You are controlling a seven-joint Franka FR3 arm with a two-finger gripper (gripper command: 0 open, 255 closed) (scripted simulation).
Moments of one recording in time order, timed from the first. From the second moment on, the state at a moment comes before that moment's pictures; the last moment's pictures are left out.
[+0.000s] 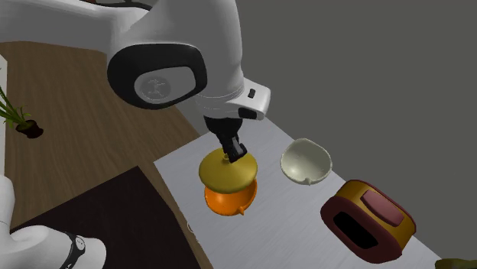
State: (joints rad) arm -0.12 -0.21 -0.10 -2.23 -0.03 2.09 -0.08
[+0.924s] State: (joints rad) arm -0.12 -0.13 -0.10 -2.35 -0.02 2.29 -0.08
